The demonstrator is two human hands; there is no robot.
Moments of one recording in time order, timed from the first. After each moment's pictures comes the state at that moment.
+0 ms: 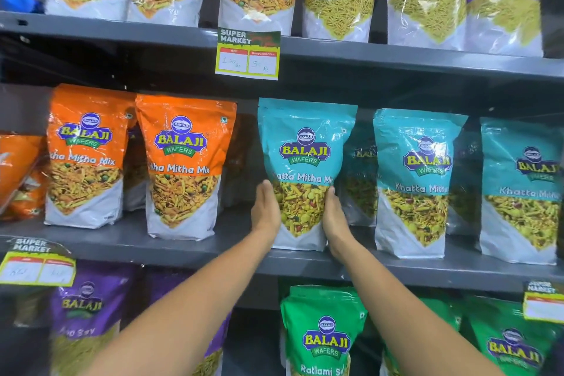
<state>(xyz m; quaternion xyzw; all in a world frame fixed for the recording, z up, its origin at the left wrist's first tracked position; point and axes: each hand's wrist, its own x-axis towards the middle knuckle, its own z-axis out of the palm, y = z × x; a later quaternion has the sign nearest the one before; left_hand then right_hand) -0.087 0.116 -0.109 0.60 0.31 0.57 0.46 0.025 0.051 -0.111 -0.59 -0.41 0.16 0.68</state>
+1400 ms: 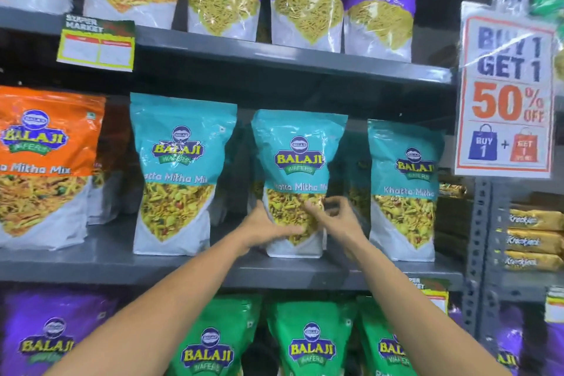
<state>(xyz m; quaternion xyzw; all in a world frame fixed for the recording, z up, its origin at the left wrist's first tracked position) 0.077 0.024 -0.102 0.79 0.23 0.35 0.44 0.231 -0.084 -0.102 -0.63 -0.43 0.04 0.64</state>
